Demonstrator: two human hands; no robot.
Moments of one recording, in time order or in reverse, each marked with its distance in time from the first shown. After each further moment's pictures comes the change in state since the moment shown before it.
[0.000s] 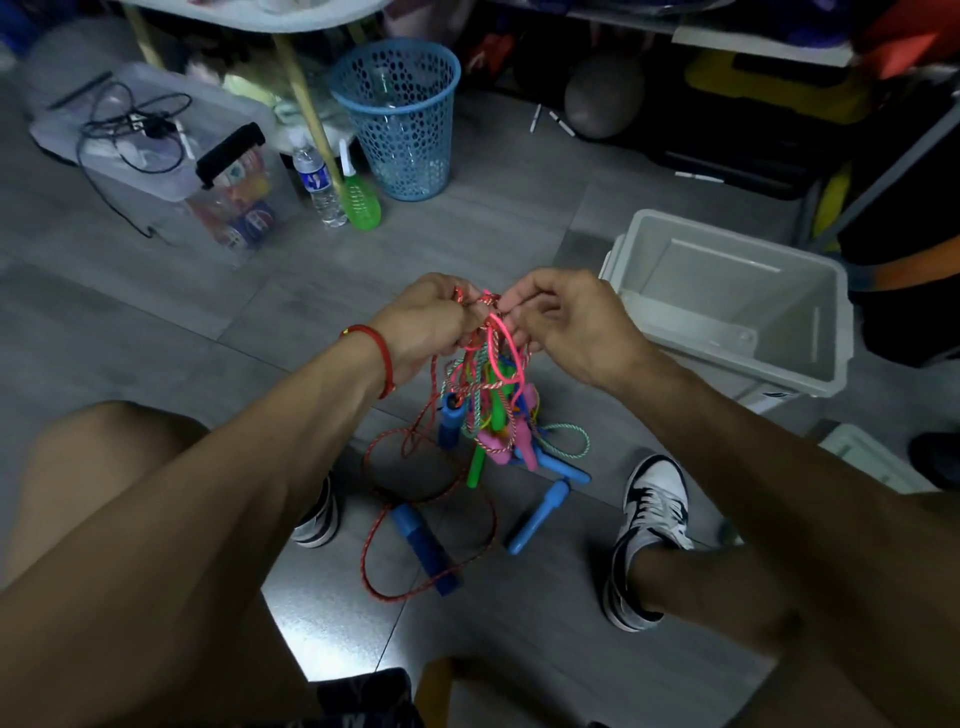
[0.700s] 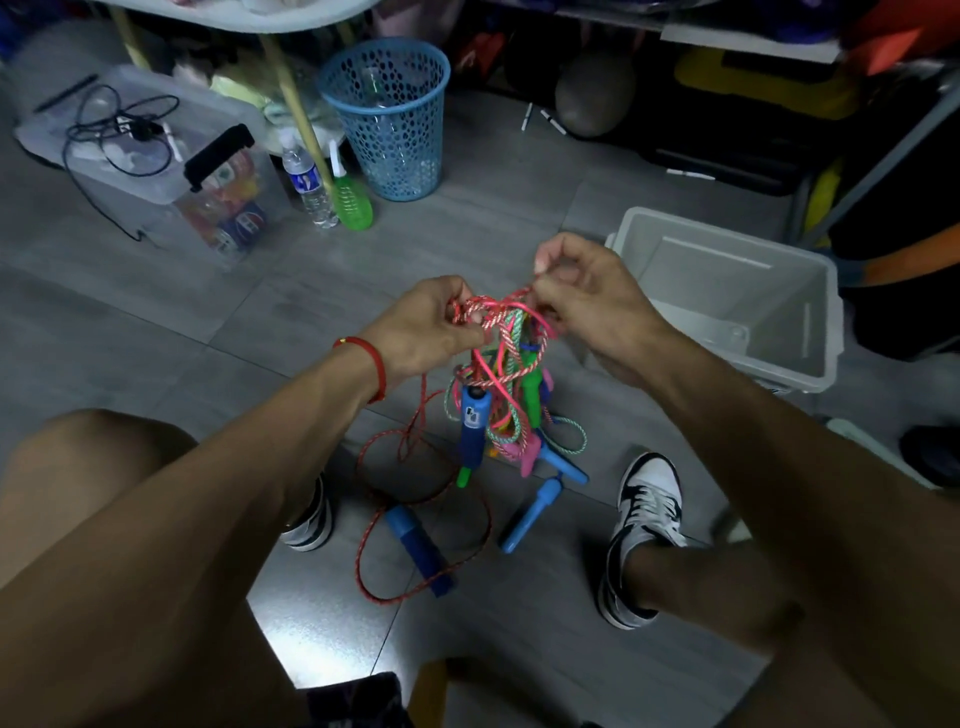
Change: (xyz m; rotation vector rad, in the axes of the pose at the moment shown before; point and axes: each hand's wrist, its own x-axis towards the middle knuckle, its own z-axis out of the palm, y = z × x) left_hand -0.002 -0.005 0.003 0.132 -0.040 0.160; right_hand 0.005 -0.005 -0.017 0.366 0.063 0.111
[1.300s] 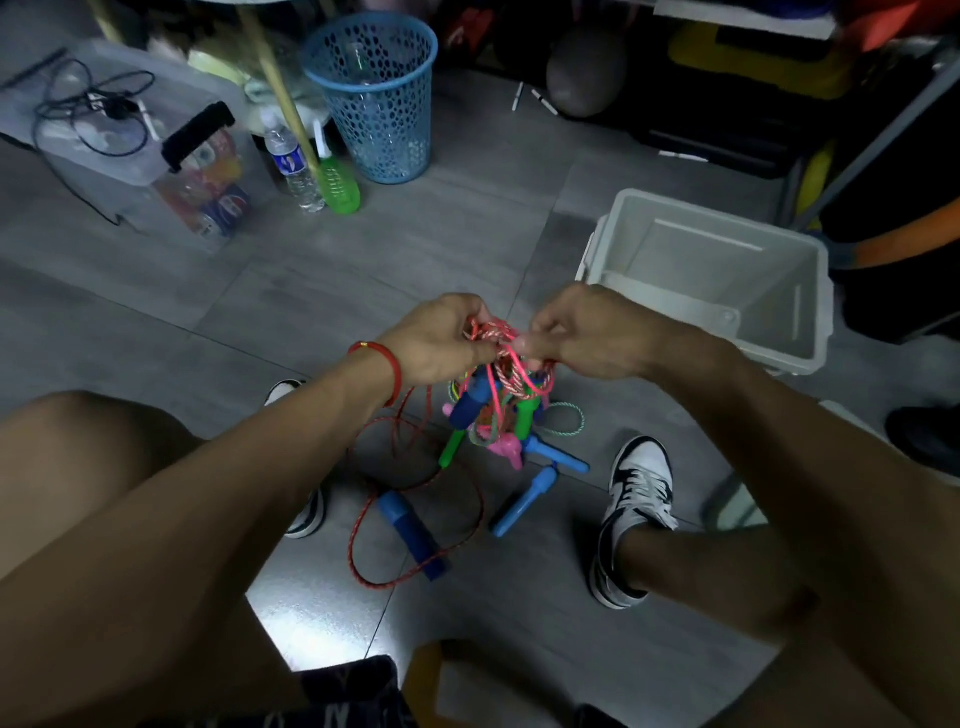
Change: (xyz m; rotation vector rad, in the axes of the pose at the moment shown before) left_hand 0.008 -0.019 0.024 0.284 -0.114 -0.044; right_hand -0.018 0.002 -0.022 -0.873 -0.402 0.012
